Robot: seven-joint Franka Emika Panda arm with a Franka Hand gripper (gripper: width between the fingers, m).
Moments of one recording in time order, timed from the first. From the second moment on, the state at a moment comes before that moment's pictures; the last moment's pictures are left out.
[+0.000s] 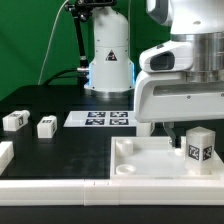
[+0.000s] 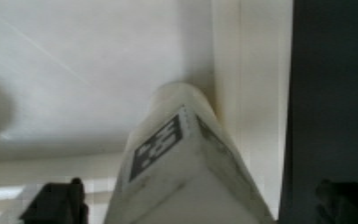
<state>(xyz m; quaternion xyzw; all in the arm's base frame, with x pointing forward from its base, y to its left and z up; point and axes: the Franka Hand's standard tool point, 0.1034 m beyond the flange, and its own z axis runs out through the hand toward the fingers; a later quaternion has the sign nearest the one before) 0.635 0.123 0.070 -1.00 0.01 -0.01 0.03</state>
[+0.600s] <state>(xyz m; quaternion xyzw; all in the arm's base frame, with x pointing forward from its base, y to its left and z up) 0.636 0.121 0.070 -0.99 -0.16 -0.02 0.03</state>
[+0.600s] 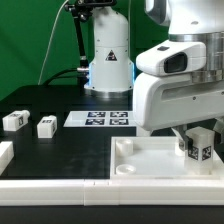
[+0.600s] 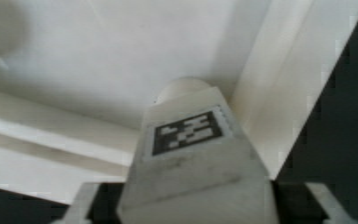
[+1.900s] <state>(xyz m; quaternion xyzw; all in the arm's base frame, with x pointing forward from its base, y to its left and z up) 0.636 0.117 0.069 -0.91 0.41 -0.01 0.03</state>
